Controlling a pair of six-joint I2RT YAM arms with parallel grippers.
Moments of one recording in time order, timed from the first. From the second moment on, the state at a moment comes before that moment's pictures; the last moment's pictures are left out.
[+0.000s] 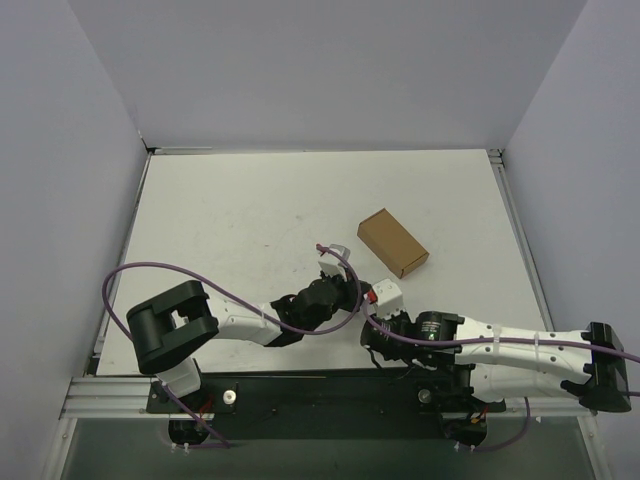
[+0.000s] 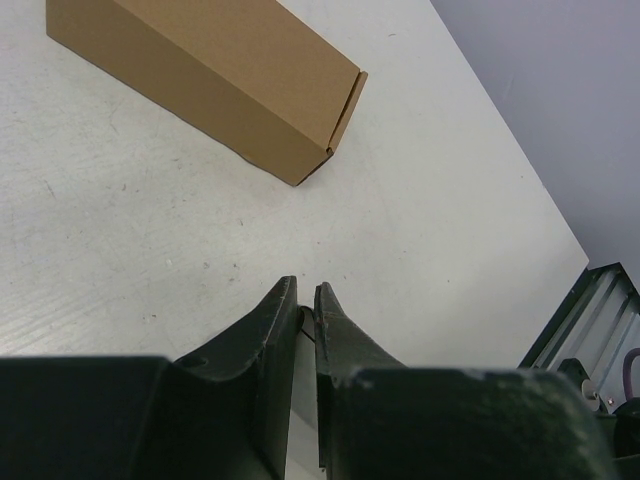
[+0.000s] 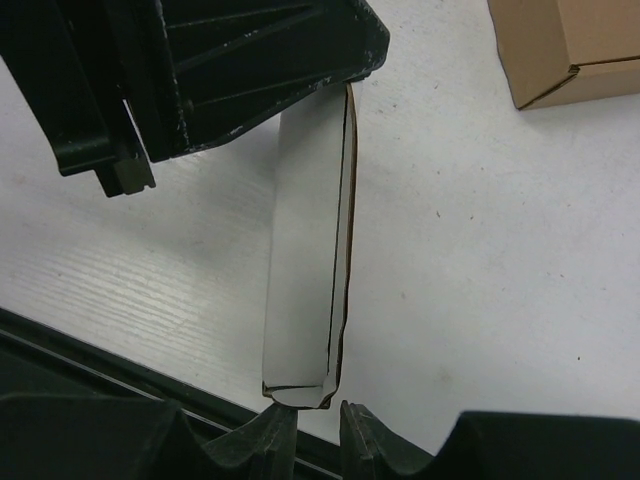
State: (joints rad) left arm -1.15 1.67 0.70 0.71 -0.37 -0.68; right arm 1.31 1.02 0.70 -0.93 0.53 0.77
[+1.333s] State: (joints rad) left arm -1.17 1.68 0.65 0.79 -0.40 -0.70; right arm 1.30 1.08 0.81 -0.99 0.58 0.81
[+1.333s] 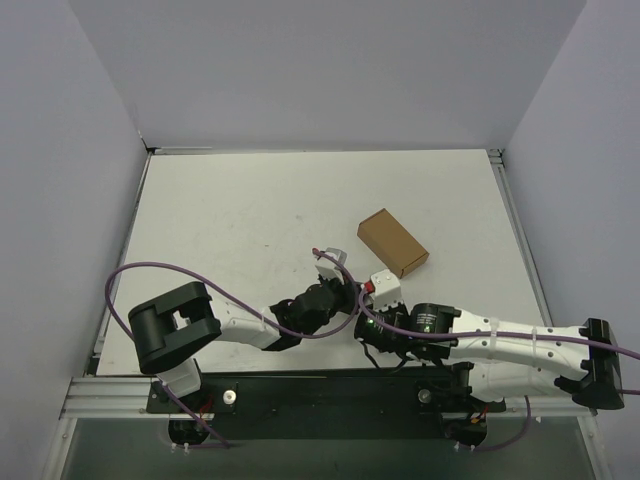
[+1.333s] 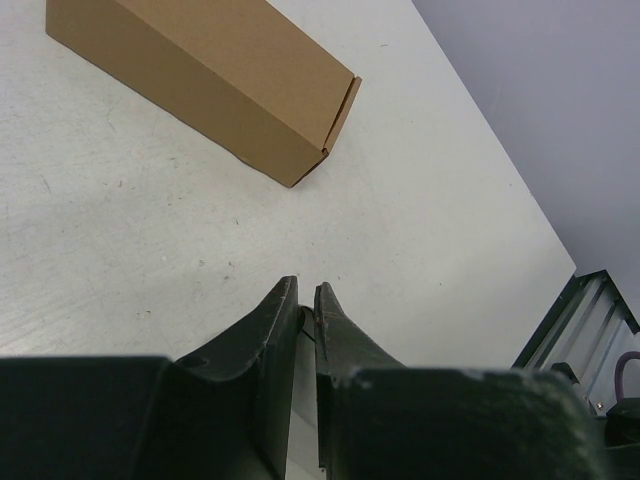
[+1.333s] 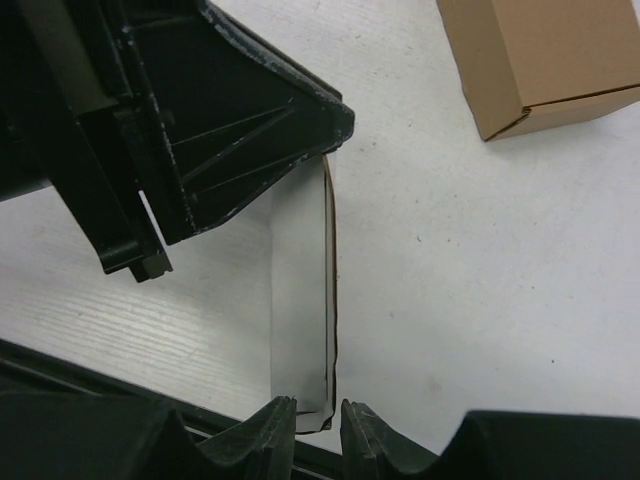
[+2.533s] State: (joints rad) left arm -1.18 1.69 0.60 0.90 -0.42 -0.74; right arm 1.42 1.33 0.88 -1.15 0.82 1.06
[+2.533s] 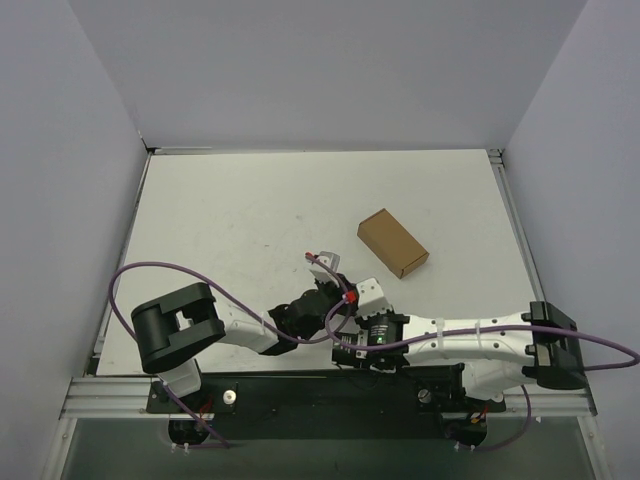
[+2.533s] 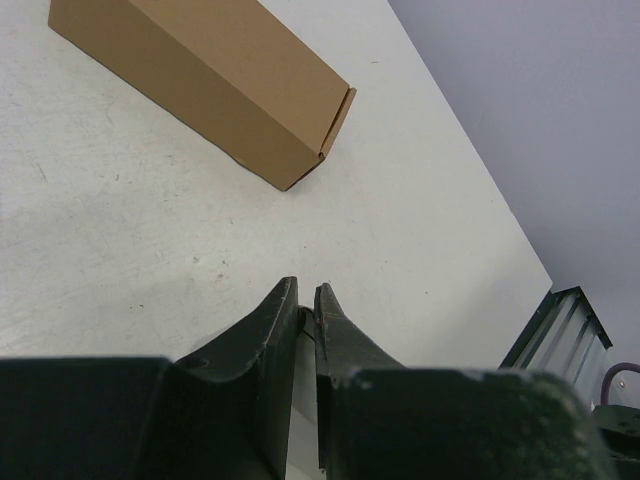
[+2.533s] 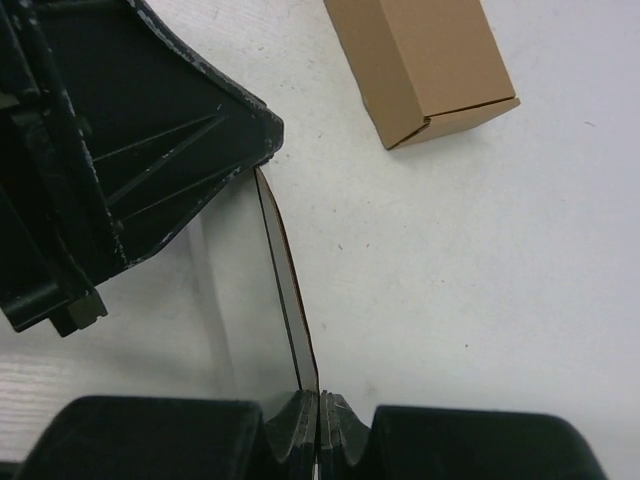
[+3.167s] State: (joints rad) left arm -1.18 1.69 0.60 0.89 -0.42 -0.77; right arm 1.48 1.55 0.96 -1.34 0.92 1.23
